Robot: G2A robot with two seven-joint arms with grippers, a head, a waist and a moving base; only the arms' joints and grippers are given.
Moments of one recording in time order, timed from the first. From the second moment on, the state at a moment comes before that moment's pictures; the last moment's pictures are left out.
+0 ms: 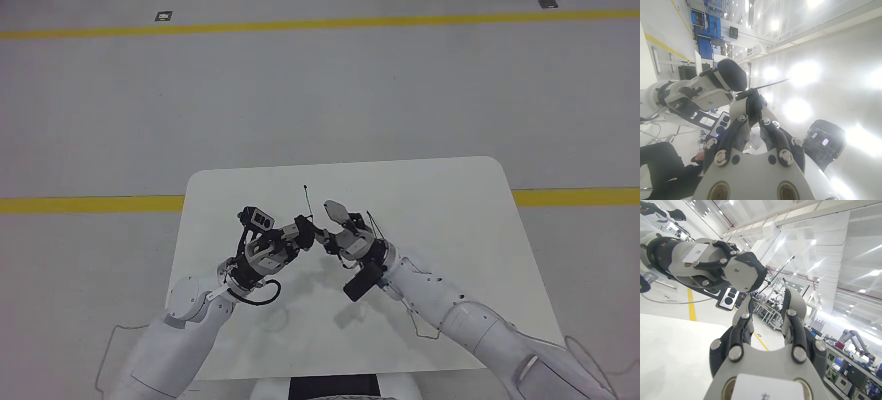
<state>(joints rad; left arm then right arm) 1.57 -1.10 -1.19 -1.76 -0.88 -0.27 -0.80 -1.04 -1.23 0.56 -1.15 -1.57 0.27 -1.16</state>
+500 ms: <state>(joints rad) 1.57 -1.10 -1.19 -1.76 -0.88 -0.27 -0.80 -1.04 -1.24 0.56 -1.14 -1.57 0.28 -1.19</state>
